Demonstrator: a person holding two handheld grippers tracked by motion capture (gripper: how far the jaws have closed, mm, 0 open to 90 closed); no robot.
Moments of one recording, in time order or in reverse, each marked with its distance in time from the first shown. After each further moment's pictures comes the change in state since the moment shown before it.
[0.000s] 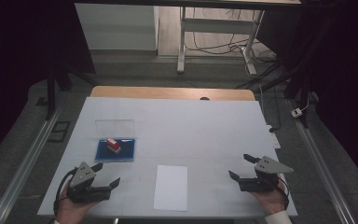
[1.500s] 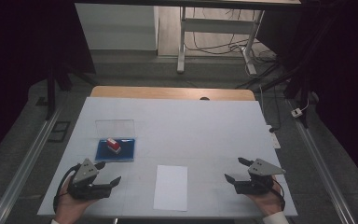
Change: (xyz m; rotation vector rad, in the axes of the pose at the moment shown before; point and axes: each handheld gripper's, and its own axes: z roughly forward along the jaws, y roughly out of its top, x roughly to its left) left arm 0.001 0.015 -0.001 0.055 -0.019 0.055; right arm 0.011 -0.004 0.009 0.053 0.025 -0.029
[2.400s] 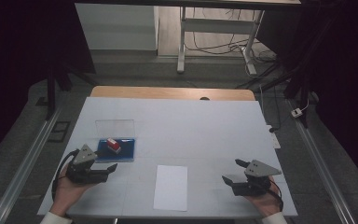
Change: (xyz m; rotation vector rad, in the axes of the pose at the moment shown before) left arm 0.036 0.018 0.012 0.040 0.027 -0.003; right arm 0.007 0.000 0.004 0.034 0.008 -0.024
